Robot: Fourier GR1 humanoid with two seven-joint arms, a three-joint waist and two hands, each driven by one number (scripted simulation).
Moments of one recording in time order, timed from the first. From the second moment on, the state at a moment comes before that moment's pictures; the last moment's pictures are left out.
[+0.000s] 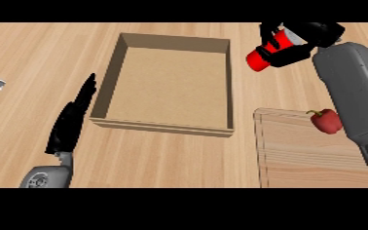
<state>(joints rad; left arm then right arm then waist) -0.10 0.18 0.00 -1.49 -0.20 0.04 0.08 -0.93 -0.42 0.01 -0.82 0.71 0.34 -0.72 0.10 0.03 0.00</state>
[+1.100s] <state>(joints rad) -0.04 0.18 0.03 -1.51 -0.20 0.05 0.08 -1.39 -0.08 0.01 -0.48 0.61 0.38 -0.62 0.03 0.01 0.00</state>
